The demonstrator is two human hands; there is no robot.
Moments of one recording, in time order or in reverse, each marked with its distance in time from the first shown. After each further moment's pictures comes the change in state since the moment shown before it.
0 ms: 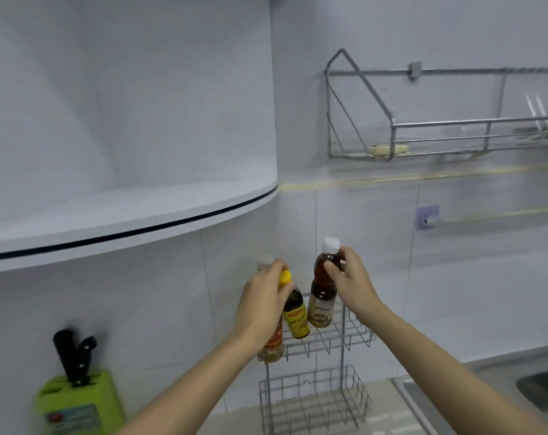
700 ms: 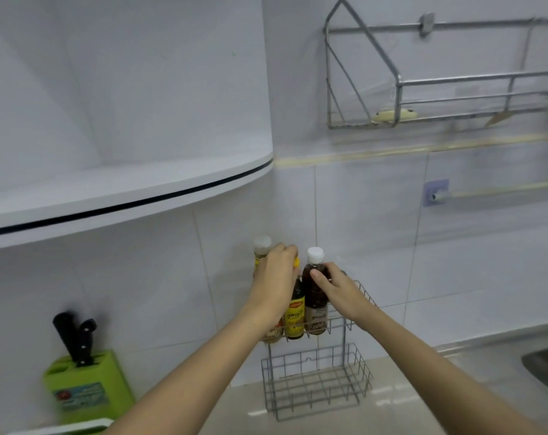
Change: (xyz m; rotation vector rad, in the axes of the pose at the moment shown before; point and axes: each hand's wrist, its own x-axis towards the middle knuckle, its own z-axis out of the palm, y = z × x) left_hand 0.019 0.006 0.032 0.156 -0.072 0.036; right_hand -0.023 0.042 0.020 -0.049 -0.297 0.168
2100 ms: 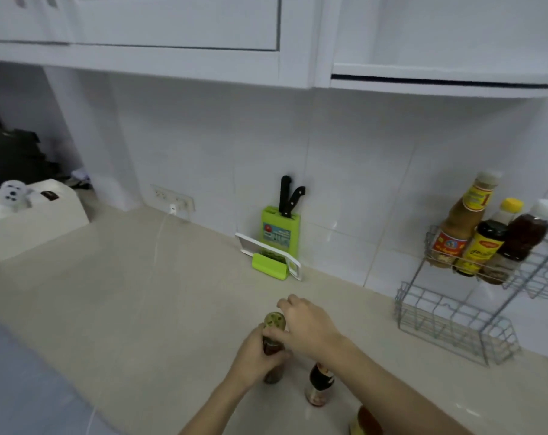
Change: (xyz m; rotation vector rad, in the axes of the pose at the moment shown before) left_hand -0.452 -0.155 -0.059 -0.470 -0.032 -0.951; right_hand -0.252 -0.090 0.296 -0.787 -0.736 -0.652
